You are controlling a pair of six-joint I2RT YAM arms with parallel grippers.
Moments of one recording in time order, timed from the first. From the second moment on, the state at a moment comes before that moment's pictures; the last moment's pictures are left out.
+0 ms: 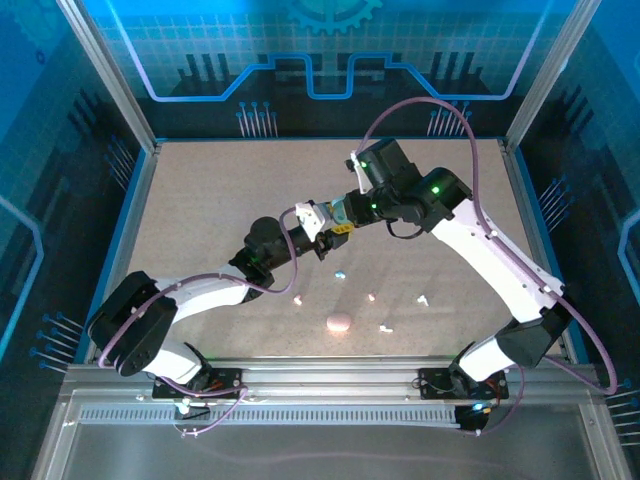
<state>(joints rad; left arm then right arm) -0.67 1.46 0.69 0.85 0.31 0.07 0.71 1.51 1.74 -1.11 0.05 0.34</state>
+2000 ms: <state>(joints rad) -0.59 1.35 0.64 0.93 0.32 -0.06 0.30 1.36 1.27 -0.86 -0.34 0.47</state>
